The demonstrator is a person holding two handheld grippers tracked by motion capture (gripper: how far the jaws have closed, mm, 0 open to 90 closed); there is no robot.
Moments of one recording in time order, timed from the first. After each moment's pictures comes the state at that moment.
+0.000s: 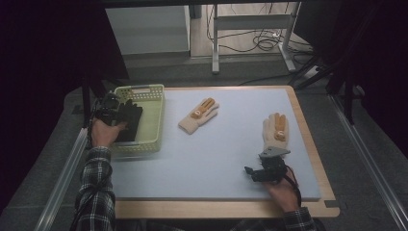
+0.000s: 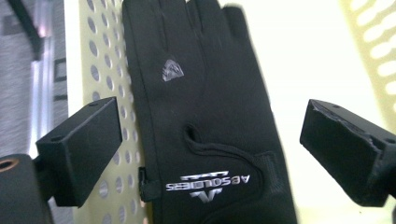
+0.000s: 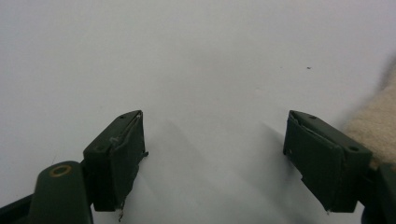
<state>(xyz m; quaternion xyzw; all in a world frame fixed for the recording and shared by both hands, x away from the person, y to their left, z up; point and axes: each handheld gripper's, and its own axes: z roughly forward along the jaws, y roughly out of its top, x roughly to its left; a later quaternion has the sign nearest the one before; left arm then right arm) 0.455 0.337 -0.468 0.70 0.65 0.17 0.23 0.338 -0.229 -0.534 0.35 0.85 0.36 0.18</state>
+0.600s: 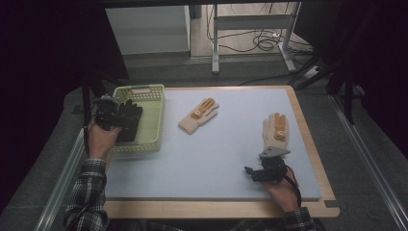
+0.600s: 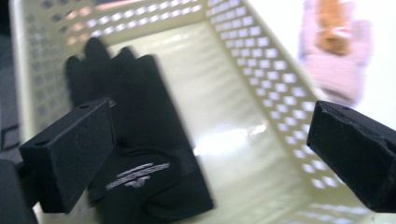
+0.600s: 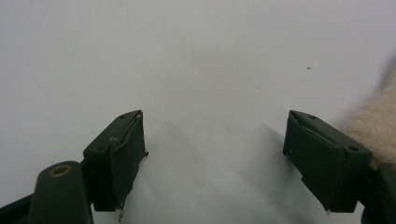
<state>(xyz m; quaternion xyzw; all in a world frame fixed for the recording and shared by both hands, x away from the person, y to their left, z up) 0.405 0.309 -0.436 0.74 0.54 0.19 0.34 0.338 -0.229 -0.534 0.35 0.85 0.36 0.18</state>
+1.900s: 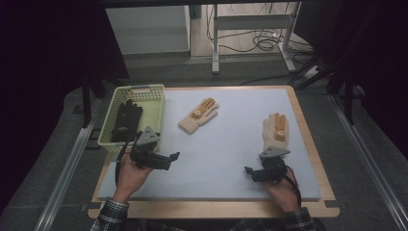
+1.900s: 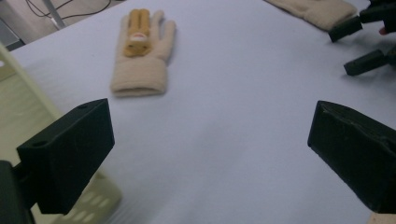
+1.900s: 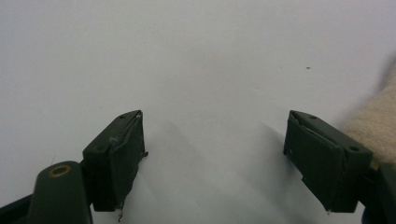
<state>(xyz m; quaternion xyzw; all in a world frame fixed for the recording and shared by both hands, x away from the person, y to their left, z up) 0.303 0.180 -0.456 0.81 0.35 0.20 0.42 0.338 -0.229 -0.533 0.35 0.85 0.36 0.18</state>
